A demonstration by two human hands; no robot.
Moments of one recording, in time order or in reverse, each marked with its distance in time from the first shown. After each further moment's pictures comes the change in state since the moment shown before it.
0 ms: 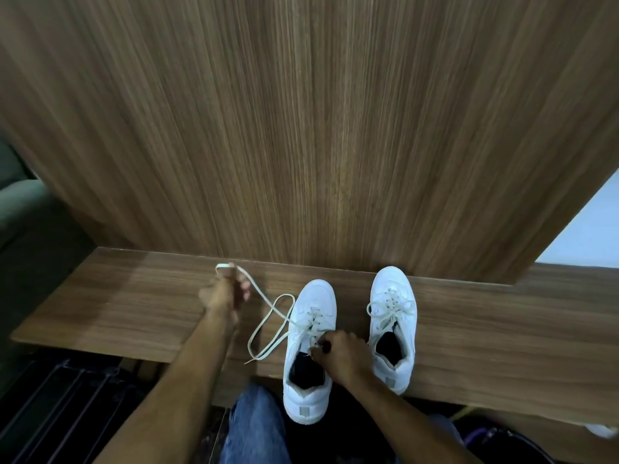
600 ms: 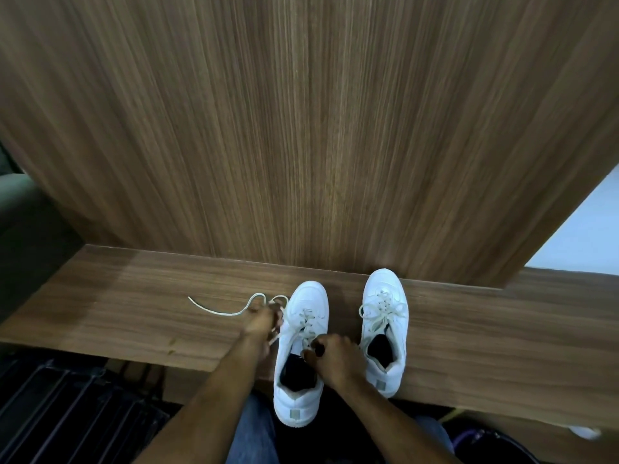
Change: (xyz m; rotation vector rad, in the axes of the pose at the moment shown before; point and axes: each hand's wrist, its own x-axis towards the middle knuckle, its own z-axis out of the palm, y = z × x) left_hand -0.024 -0.074 0.023 0.353 -0.139 -0.144; right_hand 0.000 0.005 0.005 0.029 -0.006 0.039
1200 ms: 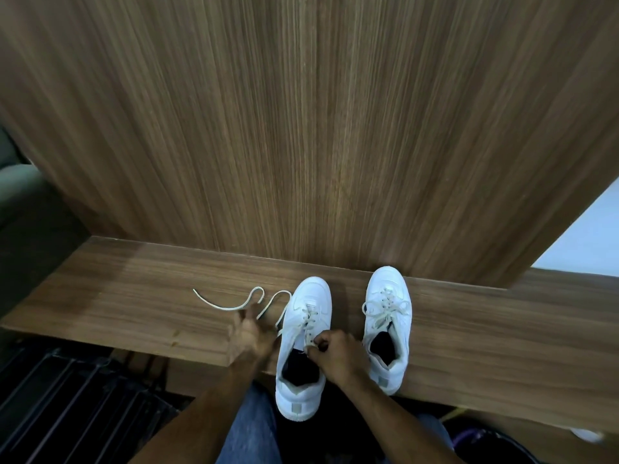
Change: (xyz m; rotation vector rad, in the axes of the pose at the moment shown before) left_hand 0.005 -0.042 -0.036 0.908 0.199 0.285; right_hand 0.003 0.006 0.006 0.072 0.008 0.043
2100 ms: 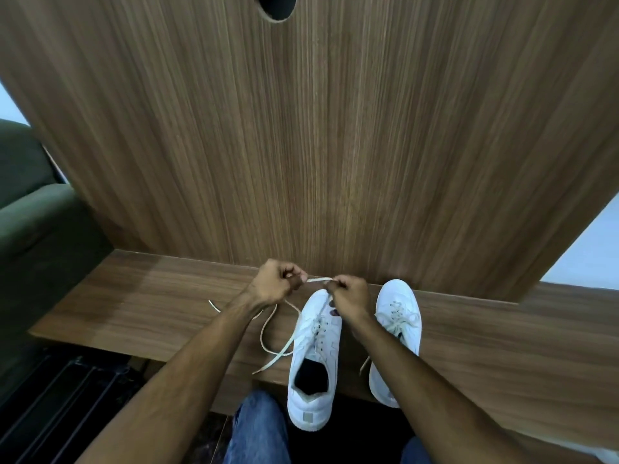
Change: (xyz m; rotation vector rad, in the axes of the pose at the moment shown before) left_hand 0.017 0.101 -0.092 -0.338 -0.256 0.539; right_hand 0.045 -0.068 -0.073 0.673 0.135 0.017
